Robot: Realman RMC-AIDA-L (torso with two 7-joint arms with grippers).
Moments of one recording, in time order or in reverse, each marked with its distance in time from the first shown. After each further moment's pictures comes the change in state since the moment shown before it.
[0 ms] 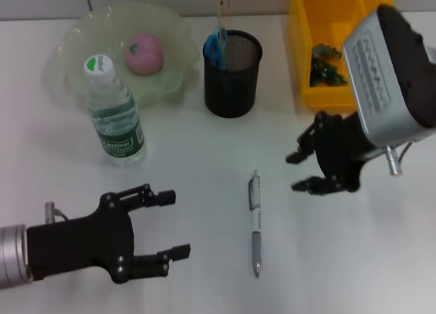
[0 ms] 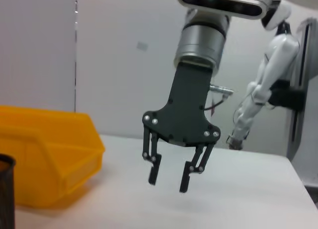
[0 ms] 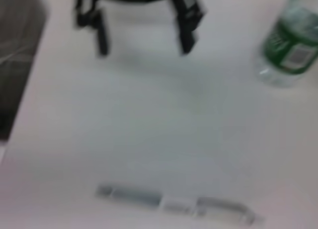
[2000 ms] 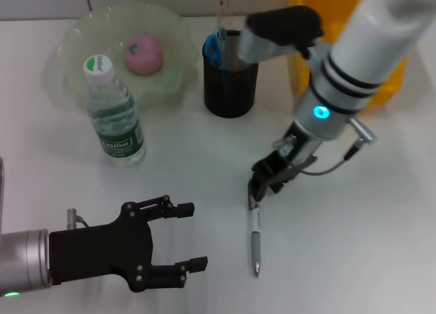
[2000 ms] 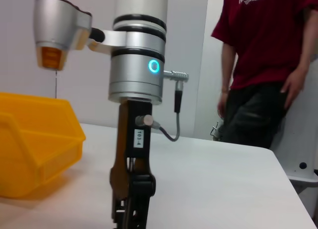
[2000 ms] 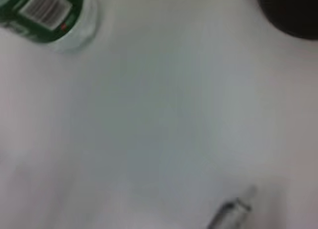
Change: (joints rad) left arm -0.025 -0.011 0.073 -0.034 -0.009 -0.045 0.002; right arm 0.430 0.013 -0.119 0.725 0.007 0.264 1.256
